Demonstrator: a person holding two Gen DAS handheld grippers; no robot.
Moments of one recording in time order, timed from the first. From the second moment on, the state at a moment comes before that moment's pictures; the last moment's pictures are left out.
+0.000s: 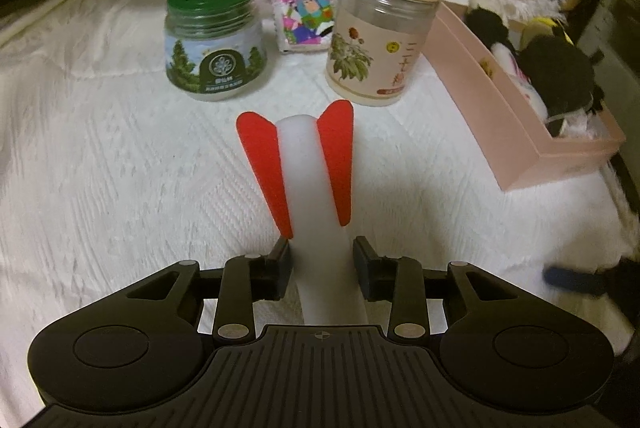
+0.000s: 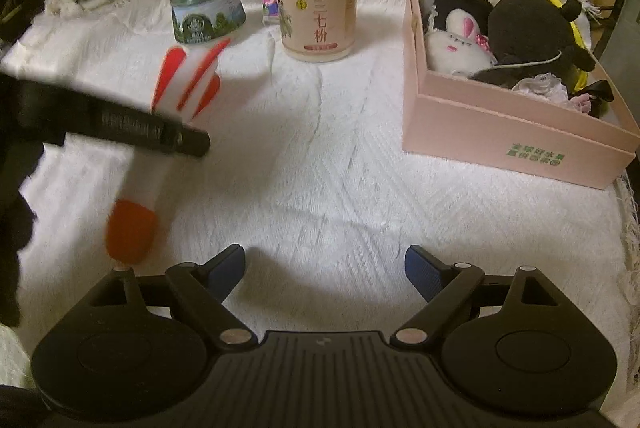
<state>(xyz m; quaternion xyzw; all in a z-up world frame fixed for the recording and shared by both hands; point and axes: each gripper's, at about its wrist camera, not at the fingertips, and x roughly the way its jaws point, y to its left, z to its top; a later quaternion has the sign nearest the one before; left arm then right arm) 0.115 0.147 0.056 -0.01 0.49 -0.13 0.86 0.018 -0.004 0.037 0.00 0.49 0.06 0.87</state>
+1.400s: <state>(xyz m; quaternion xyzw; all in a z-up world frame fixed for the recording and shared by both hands) 0.164 0.389 0.148 -0.13 0.37 -0.08 0.92 0.285 0.034 0.247 0.05 0.46 0.09 0.88</state>
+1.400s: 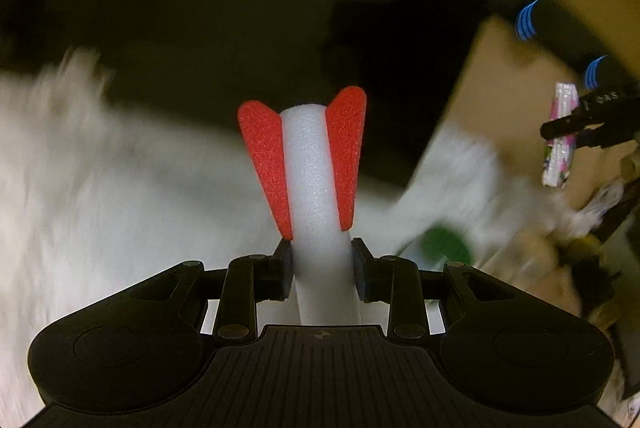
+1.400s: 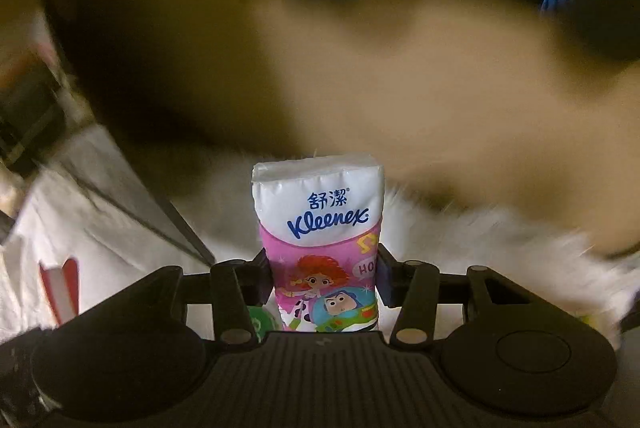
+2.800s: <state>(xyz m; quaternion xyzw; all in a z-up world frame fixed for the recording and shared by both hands) 0.248 0.035 0.128 -0.13 0.45 -0.36 0.81 0.135 -0.145 0.221 0.09 0.40 -0.06 0.91</state>
